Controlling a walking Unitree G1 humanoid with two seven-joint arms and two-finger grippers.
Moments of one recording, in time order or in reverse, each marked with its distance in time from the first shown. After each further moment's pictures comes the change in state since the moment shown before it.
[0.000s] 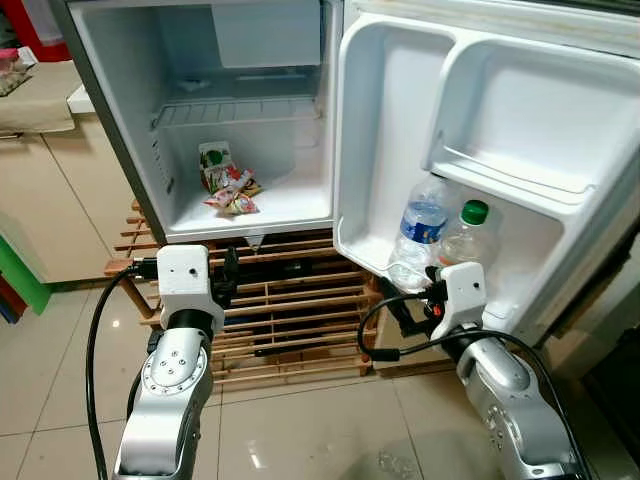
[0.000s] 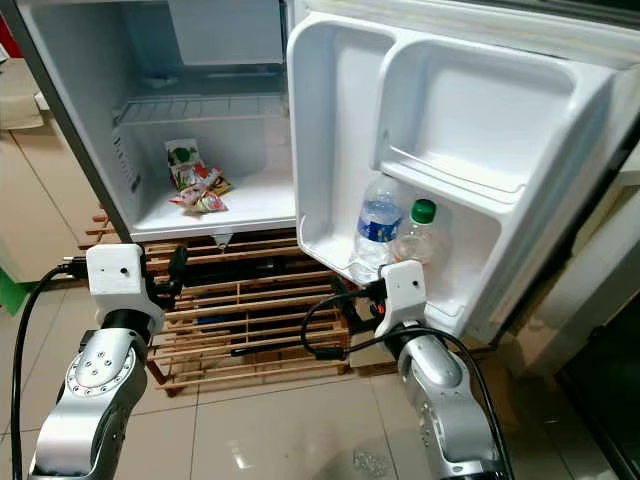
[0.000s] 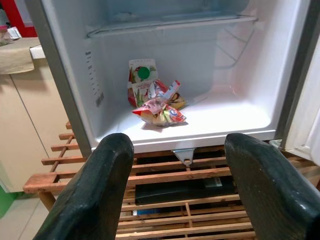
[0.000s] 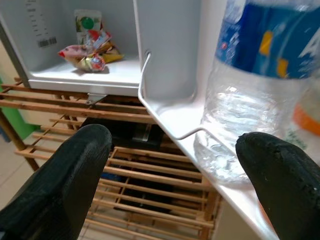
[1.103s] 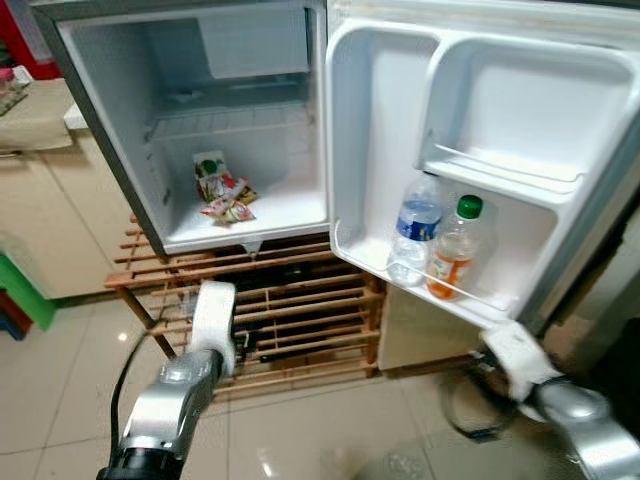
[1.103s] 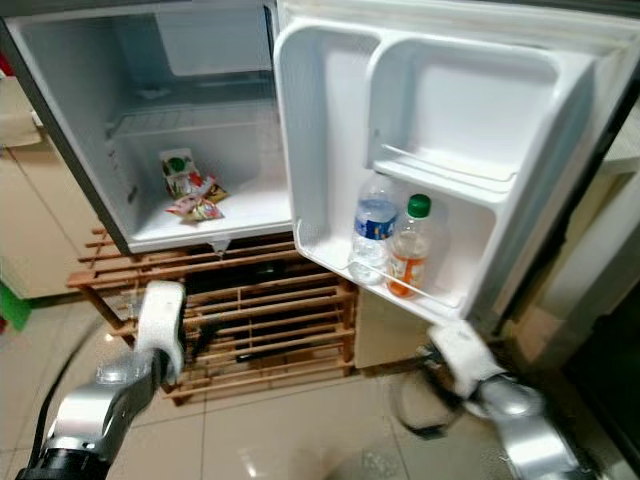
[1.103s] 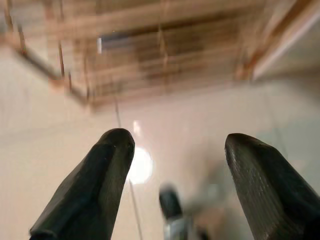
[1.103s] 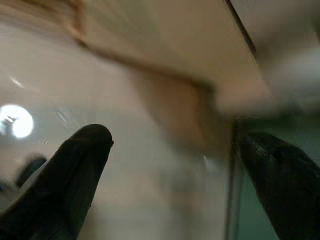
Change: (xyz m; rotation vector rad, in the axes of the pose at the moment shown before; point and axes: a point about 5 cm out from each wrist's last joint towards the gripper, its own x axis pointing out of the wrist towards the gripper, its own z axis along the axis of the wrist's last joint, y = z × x) left arm -0.013 0.019 -0.131 -0.024 0.854 -0.175; right arm -0.089 -0.131 -0.072 -0.410 0.817 -0.325
